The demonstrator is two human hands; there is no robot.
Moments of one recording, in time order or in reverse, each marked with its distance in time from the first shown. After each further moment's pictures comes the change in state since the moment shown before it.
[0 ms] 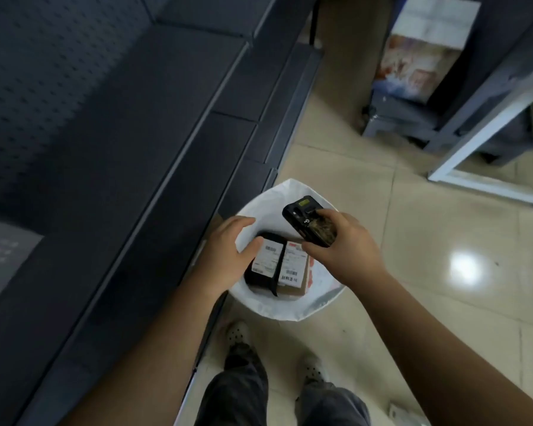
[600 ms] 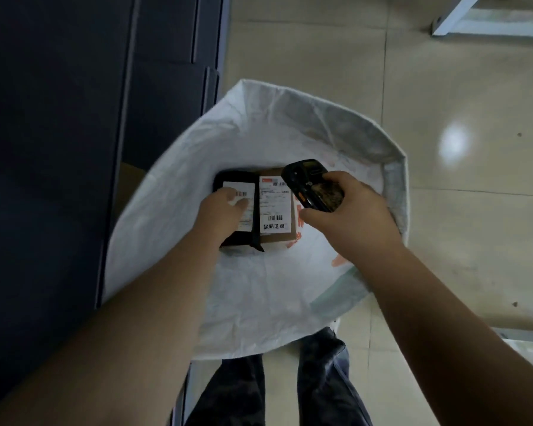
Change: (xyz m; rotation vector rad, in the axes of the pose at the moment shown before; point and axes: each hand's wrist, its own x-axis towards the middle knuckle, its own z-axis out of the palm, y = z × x) left_hand 0.167 -0.195 0.231 0.146 -0.420 -0.350; right_hand 0.079 0.138 0.138 0.169 -0.009 0.490
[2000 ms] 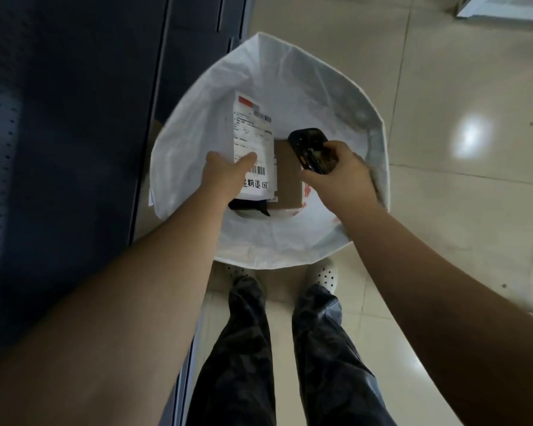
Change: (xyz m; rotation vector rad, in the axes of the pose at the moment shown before) left_hand -0.078 0.020 -0.033 -0.403 0.150 -0.206; right_hand -0.024 -0.002 0.015 0.084 0.007 -0.024
